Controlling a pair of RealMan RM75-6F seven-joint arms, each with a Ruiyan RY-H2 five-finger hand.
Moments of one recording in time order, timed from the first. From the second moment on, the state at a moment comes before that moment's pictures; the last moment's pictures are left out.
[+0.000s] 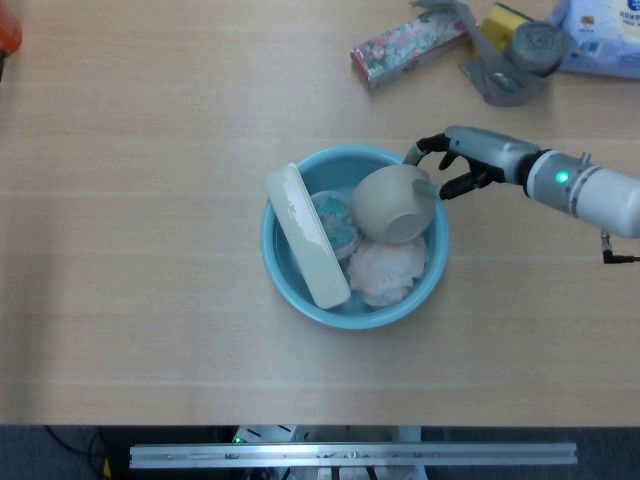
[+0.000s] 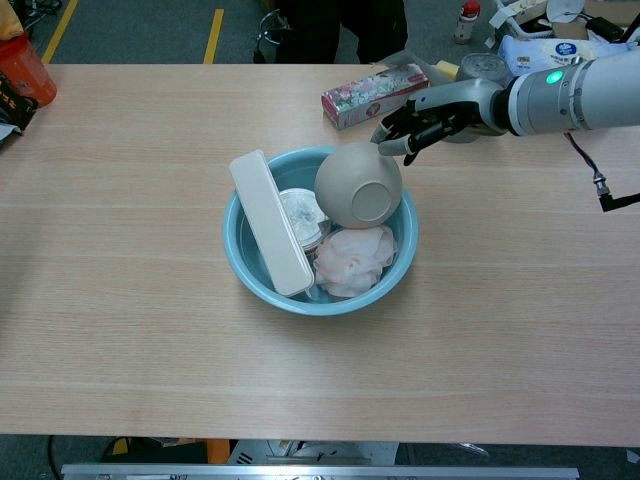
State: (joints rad) left arm -0.10 -1.11 -0.04 -1.65 1.47 1.48 0.18; right arm 0.79 -1.29 0.54 -1.45 -1.07 -0.09 0.28
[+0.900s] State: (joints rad) left arm -0.10 -1.10 -0.04 -1.66 1.47 1.48 0.19; right arm 0.75 -1.26 0.57 -1.47 -1.00 -0.13 0.19
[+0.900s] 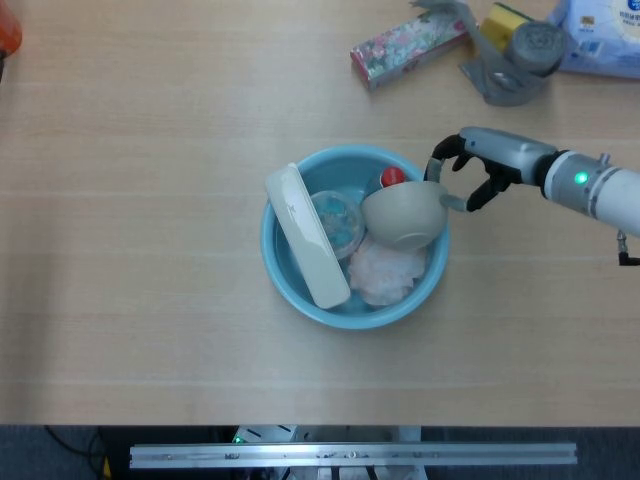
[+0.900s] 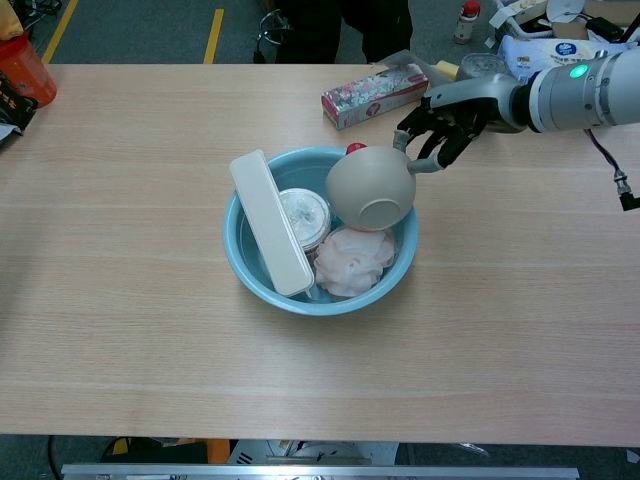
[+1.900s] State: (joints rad) left arm -0.09 -1.10 -0.04 -1.66 1.49 1.49 0.18; right arm 0.75 -1.18 0.52 -1.59 -0.99 -0.10 0.20
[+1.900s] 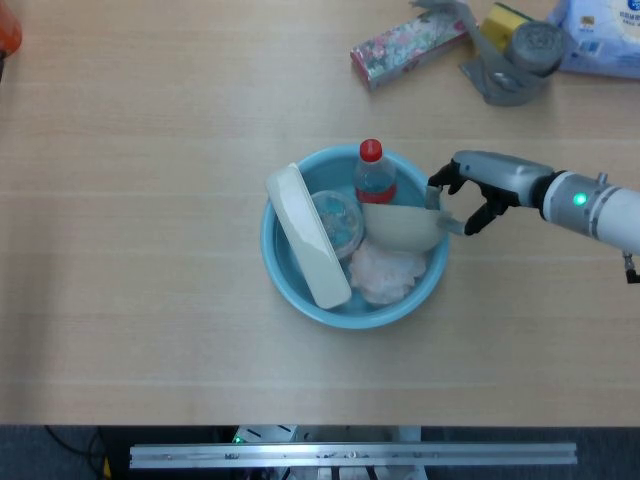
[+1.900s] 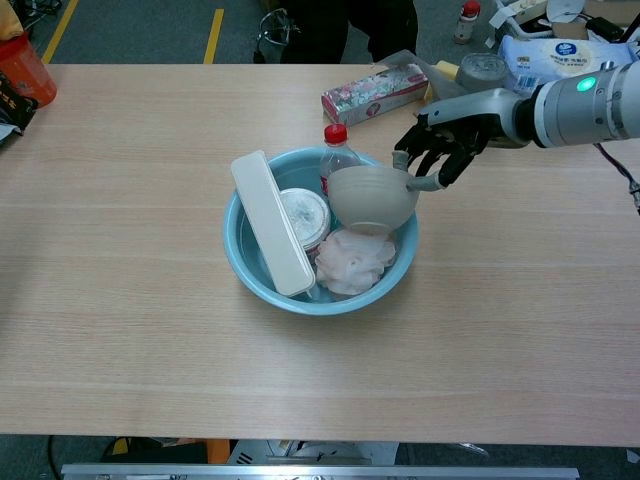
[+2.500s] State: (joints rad) left arm -0.09 -1.09 -0.04 -1.67 1.49 1.49 0.19; right arm 0.66 -1.09 0.63 -1.72 -0.96 -0.13 0.19
